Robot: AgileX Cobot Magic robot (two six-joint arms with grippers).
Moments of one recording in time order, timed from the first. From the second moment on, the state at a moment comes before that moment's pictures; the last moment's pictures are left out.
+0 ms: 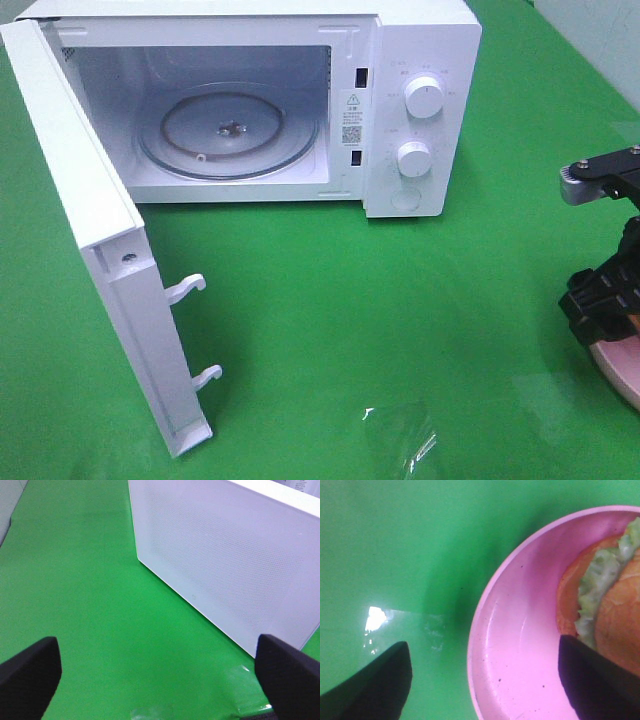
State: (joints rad) left arm 0.10 -0.01 -0.52 -0.24 1.09 0.24; right arm 0.19 1.46 -0.67 -0.22 0.59 0.05
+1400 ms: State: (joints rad) left arm 0.10 -0.01 -0.52 -0.24 1.09 0.24; right arm 0.13 1.73 -0.68 -0.28 0.46 0.14
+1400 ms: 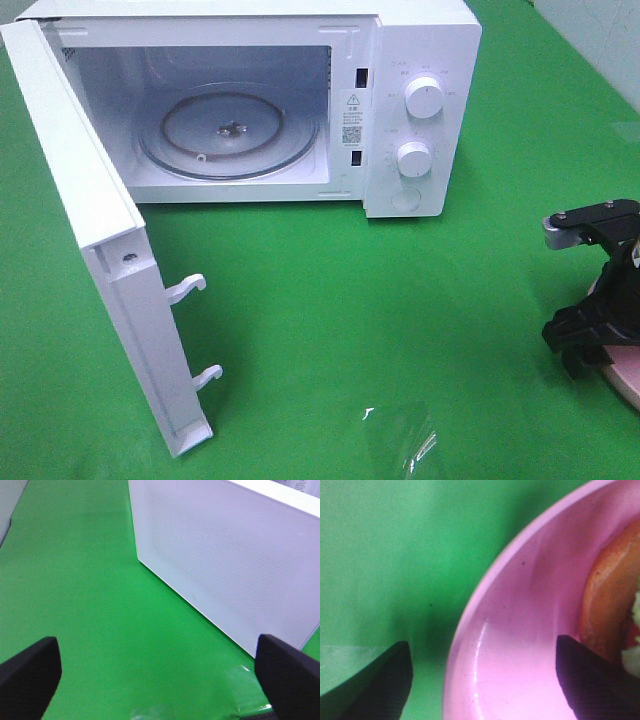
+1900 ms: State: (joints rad) left arm 0.10 -0.01 -0.52 -0.24 1.09 0.24; right arm 0.16 1.74 -0.68 -0.27 0.50 0.14
